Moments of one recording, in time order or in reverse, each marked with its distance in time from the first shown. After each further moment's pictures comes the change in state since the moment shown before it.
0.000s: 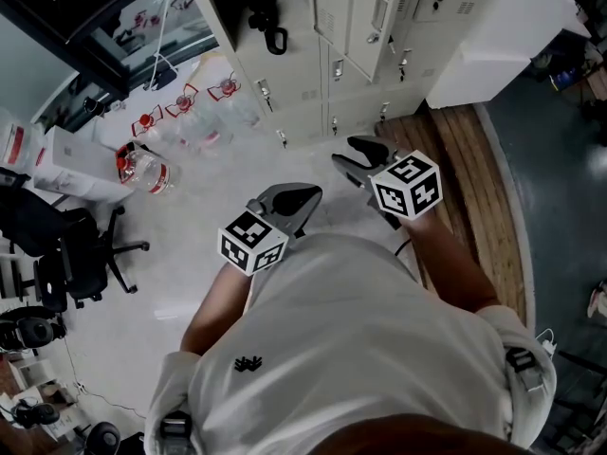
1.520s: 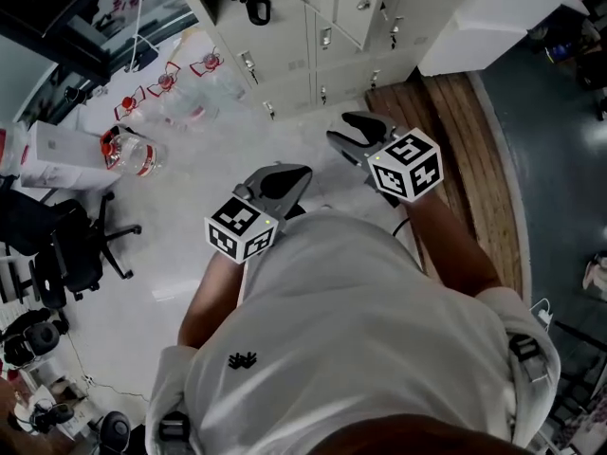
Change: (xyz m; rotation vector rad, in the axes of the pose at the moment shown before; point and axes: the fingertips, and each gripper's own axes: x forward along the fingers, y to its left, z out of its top) left arm 0.001 0.003 -0.012 -0.034 0.007 -0.004; right arm -0.002 -0.006 -0.011 -0.019 0.010 -0.017
